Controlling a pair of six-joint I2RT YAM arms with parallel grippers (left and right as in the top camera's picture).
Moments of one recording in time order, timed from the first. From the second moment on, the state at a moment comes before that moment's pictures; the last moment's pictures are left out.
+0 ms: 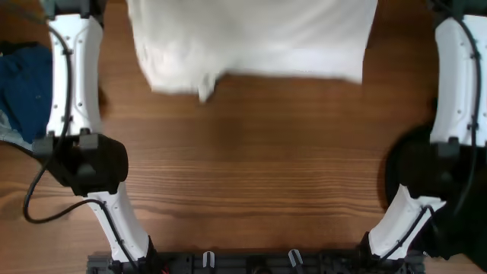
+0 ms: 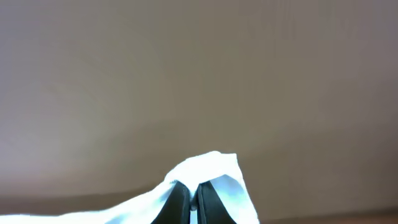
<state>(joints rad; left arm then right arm) 0.06 2.15 2.33 -0.26 0.23 -0.54 -0.12 2.06 2.32 -0.43 -0.20 0.24</state>
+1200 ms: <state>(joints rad) 0.30 1.74 1.36 -1.48 0.20 -0.29 -0.16 1.82 1.42 -1.41 0.22 0.39</state>
